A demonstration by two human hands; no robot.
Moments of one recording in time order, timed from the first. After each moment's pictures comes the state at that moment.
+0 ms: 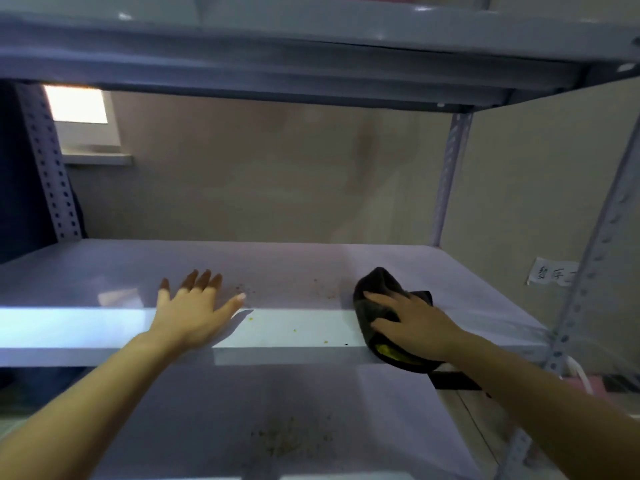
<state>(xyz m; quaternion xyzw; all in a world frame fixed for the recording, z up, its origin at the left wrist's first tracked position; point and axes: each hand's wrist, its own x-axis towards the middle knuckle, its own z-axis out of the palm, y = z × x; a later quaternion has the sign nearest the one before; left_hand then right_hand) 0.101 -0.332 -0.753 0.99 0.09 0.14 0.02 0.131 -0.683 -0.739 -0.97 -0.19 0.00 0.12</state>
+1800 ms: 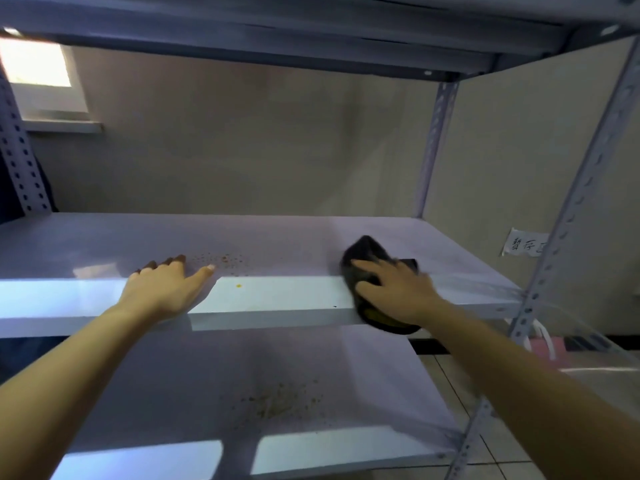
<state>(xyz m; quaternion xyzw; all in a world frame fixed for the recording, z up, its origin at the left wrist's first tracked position) 0.100 -0.307 -0.761 0.98 0.13 0.15 0.08 0.116 -0.671 -0.741 -0.99 -0.12 -0.04 0.10</state>
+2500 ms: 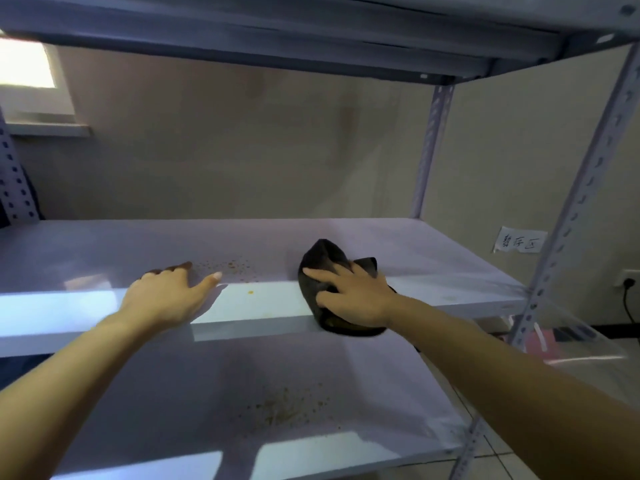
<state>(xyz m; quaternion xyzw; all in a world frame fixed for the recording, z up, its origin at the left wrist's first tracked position) 0.093 -0.297 -0.752 0.98 0.08 0.15 0.09 0.102 -0.595 -0.732 -0.97 -0.20 0.03 0.10</state>
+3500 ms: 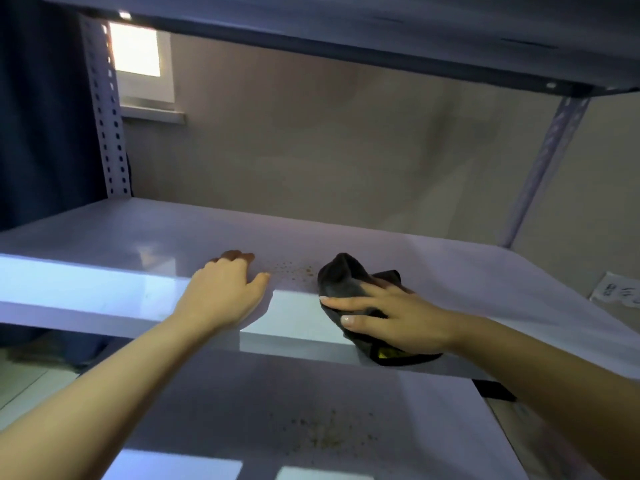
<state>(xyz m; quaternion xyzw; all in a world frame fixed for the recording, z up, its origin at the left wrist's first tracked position) 0.097 -0.260 -0.757 0.96 0.08 0.20 0.18 0.124 -0.529 -0.723 -0.93 -0.37 0.07 0.07</state>
